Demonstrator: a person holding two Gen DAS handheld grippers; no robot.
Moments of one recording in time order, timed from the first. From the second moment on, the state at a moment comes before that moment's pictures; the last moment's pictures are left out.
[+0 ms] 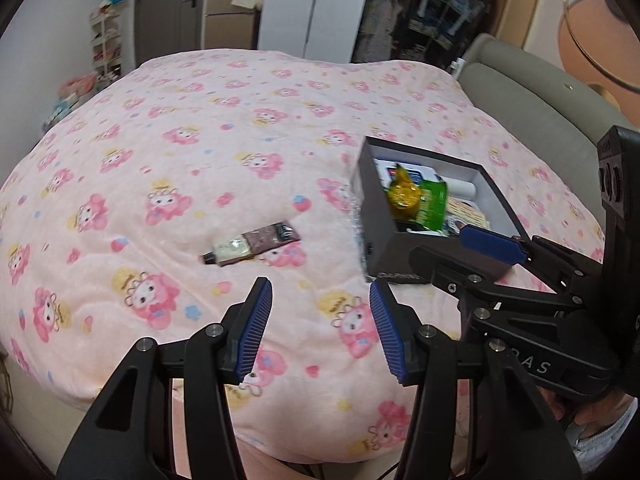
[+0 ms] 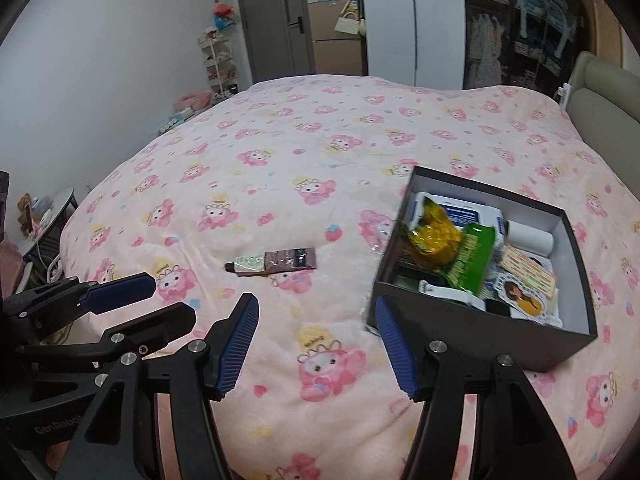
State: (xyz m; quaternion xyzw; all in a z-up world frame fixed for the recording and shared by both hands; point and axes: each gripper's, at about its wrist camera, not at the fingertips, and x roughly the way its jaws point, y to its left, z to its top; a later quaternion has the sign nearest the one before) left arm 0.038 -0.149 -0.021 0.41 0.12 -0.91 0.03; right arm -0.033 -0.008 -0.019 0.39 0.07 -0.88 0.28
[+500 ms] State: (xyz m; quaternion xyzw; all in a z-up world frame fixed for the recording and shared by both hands) left arm -0.002 -0.214 -0.073 0.42 0.19 -0.88 0.06; right arm -0.083 -0.077 -0.057 0.41 0.12 -0.85 0.30
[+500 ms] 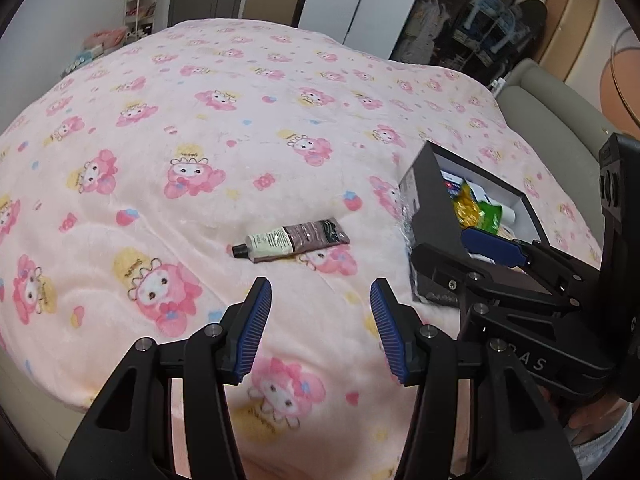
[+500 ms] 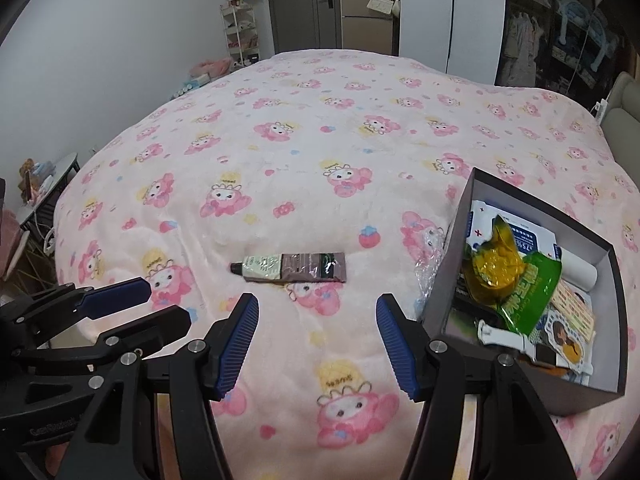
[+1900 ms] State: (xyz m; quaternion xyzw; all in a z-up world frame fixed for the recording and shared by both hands) left arm -0.080 -0.289 -0.197 0.45 0.28 -0.84 0.12; right arm -0.189 -0.135 -0.184 0.51 0.05 -0.80 0.31
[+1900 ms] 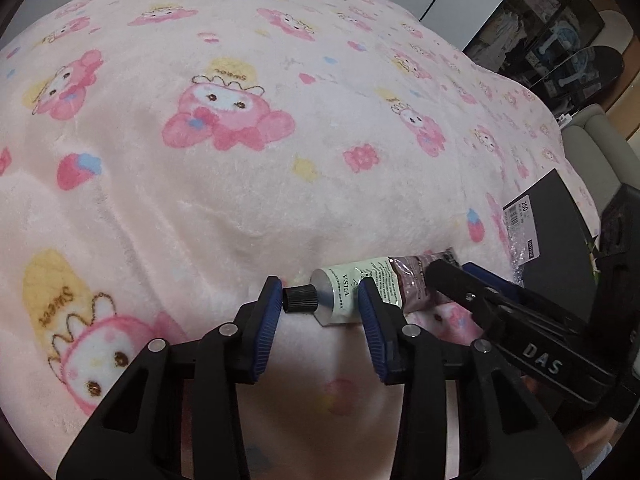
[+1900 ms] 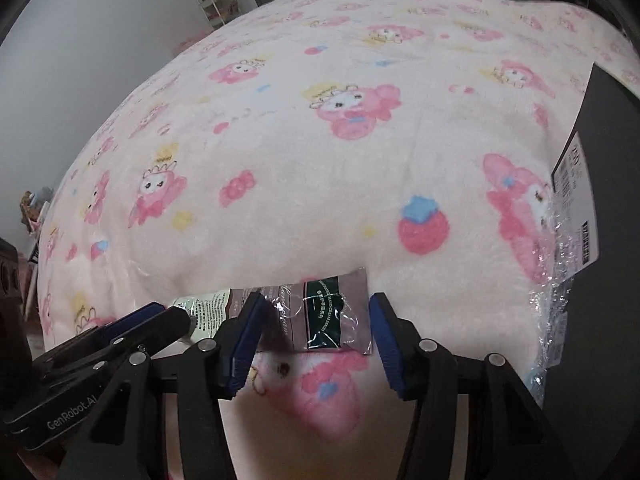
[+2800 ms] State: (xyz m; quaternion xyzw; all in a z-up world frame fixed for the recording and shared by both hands) left arm -0.029 -0.122 -0.179 0.52 0.18 -0.83 -0.06; right arm -0.064 0.046 -0.137 0.51 0.04 -0.83 0.23
